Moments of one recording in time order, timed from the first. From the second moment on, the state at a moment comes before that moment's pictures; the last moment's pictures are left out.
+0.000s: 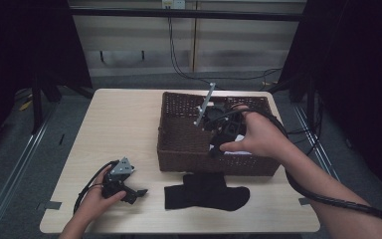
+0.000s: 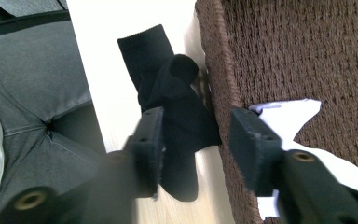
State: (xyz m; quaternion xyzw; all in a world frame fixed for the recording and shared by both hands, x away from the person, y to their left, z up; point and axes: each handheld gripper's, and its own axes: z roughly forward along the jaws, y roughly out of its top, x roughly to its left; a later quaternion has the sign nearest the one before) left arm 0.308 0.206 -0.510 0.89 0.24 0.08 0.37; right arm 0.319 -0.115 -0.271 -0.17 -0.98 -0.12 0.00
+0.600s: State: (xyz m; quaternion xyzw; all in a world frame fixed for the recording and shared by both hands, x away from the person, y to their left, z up) left arm 0.308 0.206 -0.510 0.89 0.24 0.08 0.37; right arm 0.310 -0.134 -0.306 -0.18 -0.98 -0.09 0.00
